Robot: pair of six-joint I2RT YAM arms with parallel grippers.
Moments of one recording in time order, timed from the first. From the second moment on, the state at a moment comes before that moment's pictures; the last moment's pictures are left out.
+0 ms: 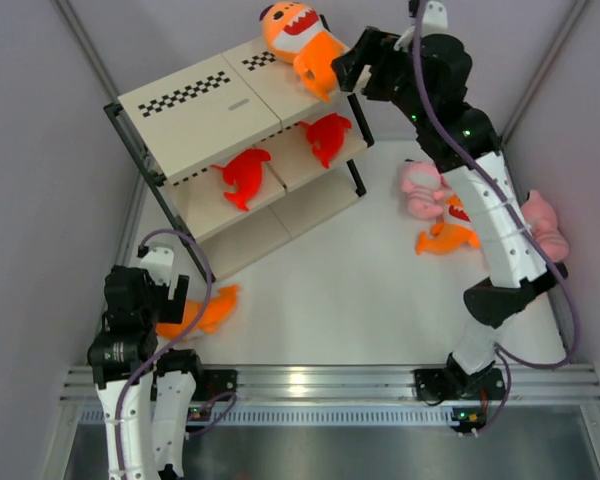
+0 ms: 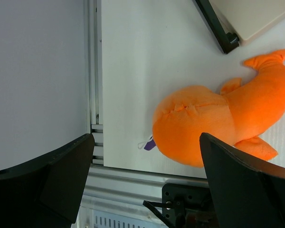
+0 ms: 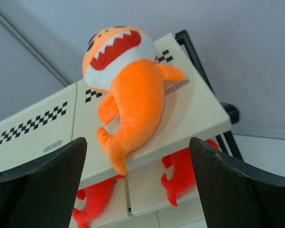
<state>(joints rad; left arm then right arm) 0.13 0.43 0.85 -1.07 -0.13 0.35 0.54 1.78 2.34 -0.55 0.10 0.42</state>
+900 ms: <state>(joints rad) 0.13 0.43 0.85 -1.07 -0.15 0.36 -0.15 1.00 0.62 -0.27 0.06 0.54</state>
